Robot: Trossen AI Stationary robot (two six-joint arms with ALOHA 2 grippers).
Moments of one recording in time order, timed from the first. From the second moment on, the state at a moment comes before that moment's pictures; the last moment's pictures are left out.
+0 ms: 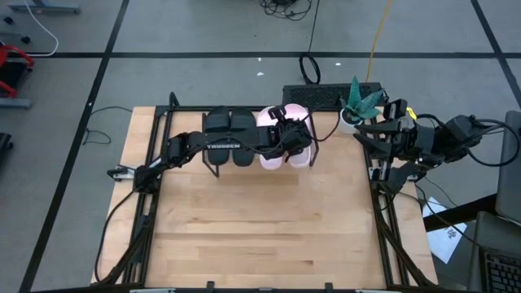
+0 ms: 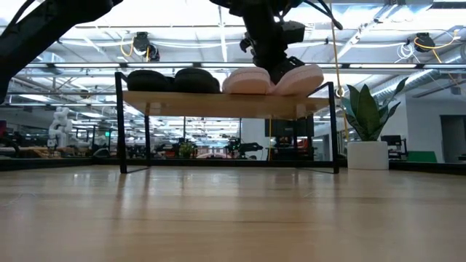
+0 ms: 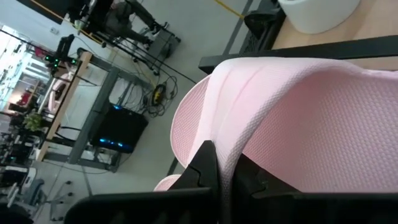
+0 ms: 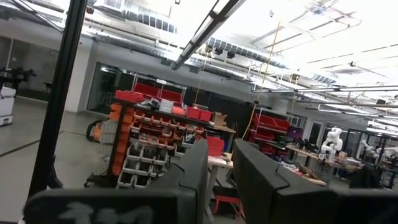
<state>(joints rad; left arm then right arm) 0.10 2.28 2.20 -0.69 -0.85 0.19 0.55 0.86 1.23 0.03 0.66 -0.48</state>
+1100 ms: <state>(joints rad) 0.12 2.28 2.20 -0.69 -0.74 0.12 0.55 0.86 1.23 0.02 0.66 -0.46</state>
